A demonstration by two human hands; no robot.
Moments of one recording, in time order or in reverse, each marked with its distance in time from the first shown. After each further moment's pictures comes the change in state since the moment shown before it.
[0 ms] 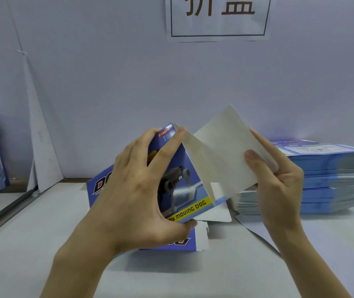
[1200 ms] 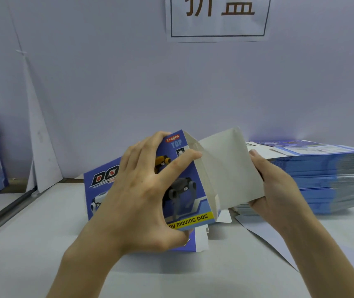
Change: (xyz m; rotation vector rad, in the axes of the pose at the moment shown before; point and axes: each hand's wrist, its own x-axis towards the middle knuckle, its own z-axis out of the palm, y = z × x) left_hand 0.004 -0.003 0.009 0.095 0.035 0.094; right_hand 0.011 -0.007 -0.003 0.350 -0.018 0.740
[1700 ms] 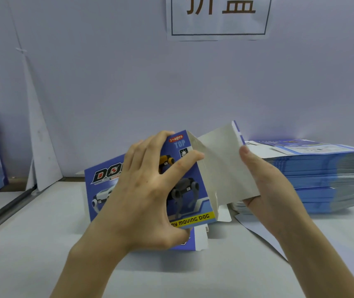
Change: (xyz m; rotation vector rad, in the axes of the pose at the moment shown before) left_hand 0.002 0.003 0.004 0.038 -0.002 0.022; right_hand -0.002 0.006 -0.001 -0.168 -0.096 -0.083
